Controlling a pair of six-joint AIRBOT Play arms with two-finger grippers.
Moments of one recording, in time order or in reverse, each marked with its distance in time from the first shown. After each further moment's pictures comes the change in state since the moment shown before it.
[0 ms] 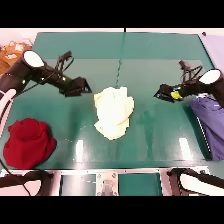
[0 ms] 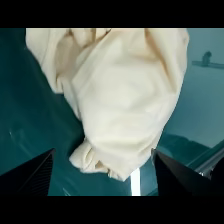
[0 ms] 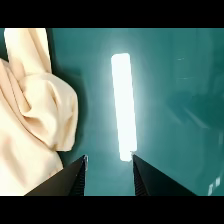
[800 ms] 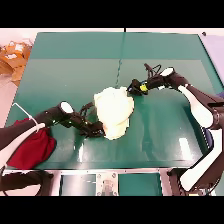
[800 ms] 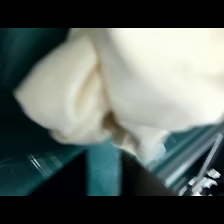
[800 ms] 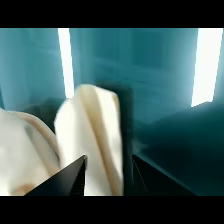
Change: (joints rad) left arm -0.276 -0.013 -0.573 -0.243 0.327 0.057; right arm 0.173 -0.647 0.459 0.352 -0.041 -0.167
